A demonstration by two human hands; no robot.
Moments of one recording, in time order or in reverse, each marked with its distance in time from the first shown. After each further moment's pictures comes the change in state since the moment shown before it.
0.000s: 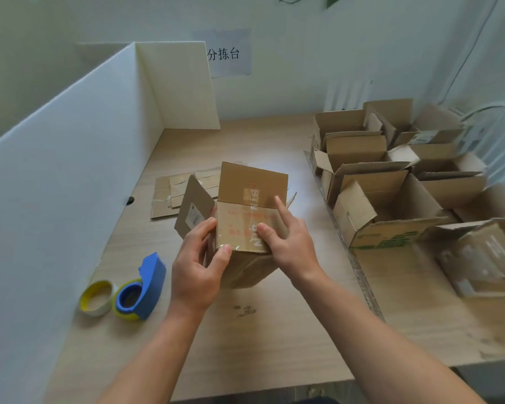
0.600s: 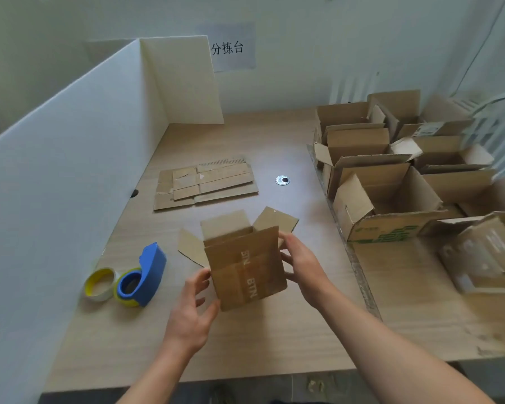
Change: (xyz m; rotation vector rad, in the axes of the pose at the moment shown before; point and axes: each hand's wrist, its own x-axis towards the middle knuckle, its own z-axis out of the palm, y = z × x) left_hand -0.081 -0.059 -0.009 0.300 -0.178 -0.227; right_hand -0.022 0.062 -0.028 0.366 -0.254 0.286
